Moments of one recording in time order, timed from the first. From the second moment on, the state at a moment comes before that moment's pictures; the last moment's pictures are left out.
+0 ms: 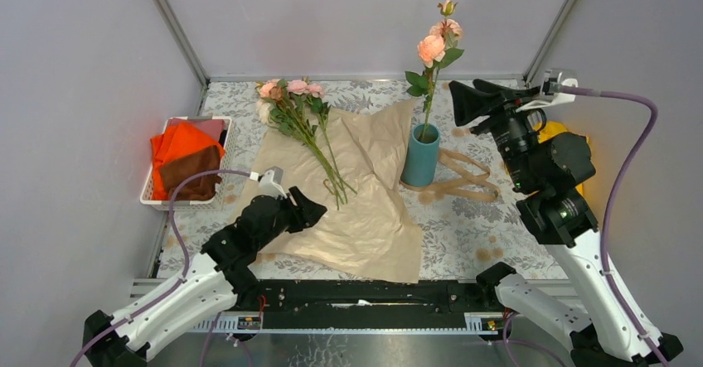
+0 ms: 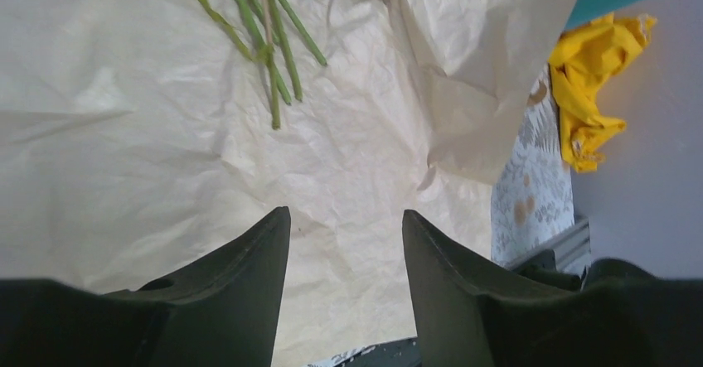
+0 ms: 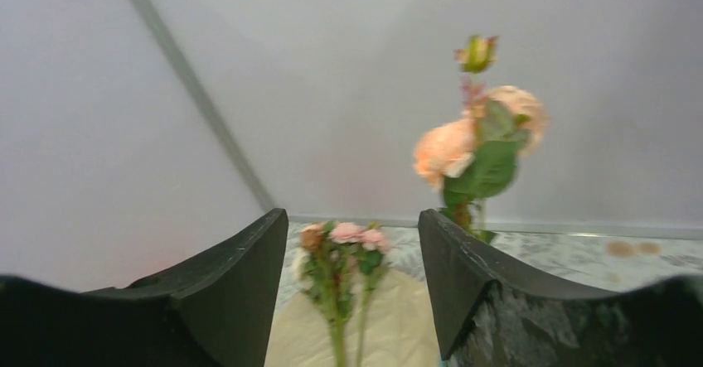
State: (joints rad) left arm -0.74 0.58 0.34 -0.21 -0.09 -0.89; right arm 0.50 0.82 1.17 -0.05 0.20 0.31
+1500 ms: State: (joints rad) left arm -0.74 0.25 0.54 -0.71 -0.59 -1.05; right arm 0.91 2.03 1.51 -0.39 0.09 0.39
